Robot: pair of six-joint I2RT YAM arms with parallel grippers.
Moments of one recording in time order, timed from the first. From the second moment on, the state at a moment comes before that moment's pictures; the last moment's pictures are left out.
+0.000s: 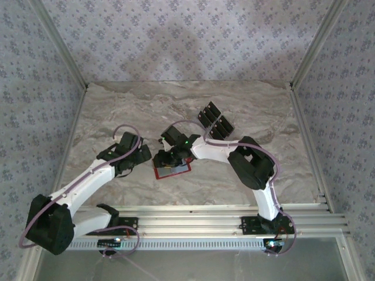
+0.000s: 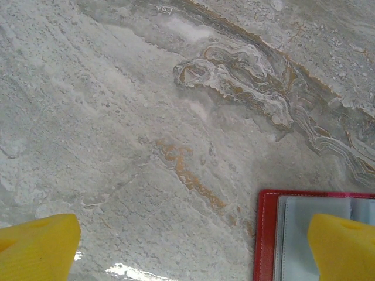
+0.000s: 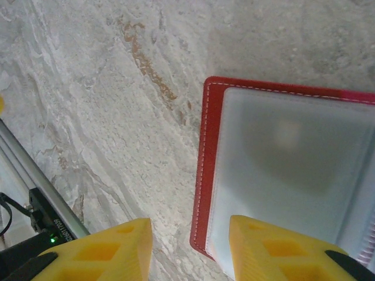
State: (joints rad) left arm -0.47 1.12 0.70 -0.61 -0.26 -0.78; right arm 0.92 2.03 1.39 -0.33 -0.44 0.71
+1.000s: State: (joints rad) left arm -0.72 1.44 0.77 -0.51 -0.26 -0.75; right arm 0.49 1.71 1.39 -0.76 -0.11 0.34
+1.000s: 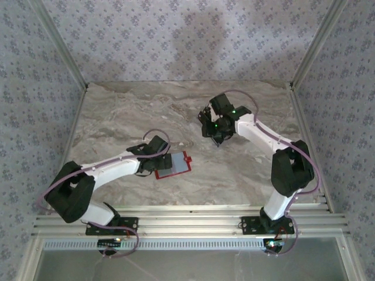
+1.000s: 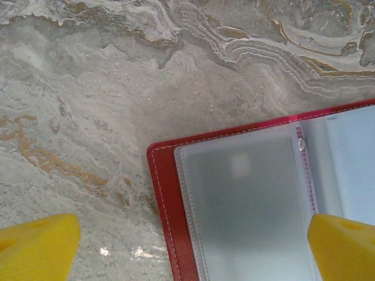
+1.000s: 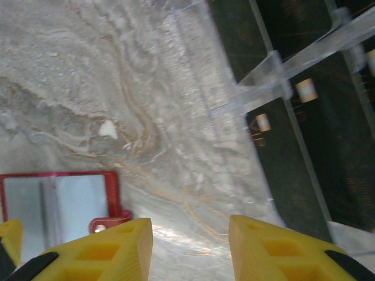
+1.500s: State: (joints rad) left arm -0.73 1.45 0.73 -0.53 -0.32 -0.77; right arm 0.49 1.79 1.45 -0.82 0.02 0.27
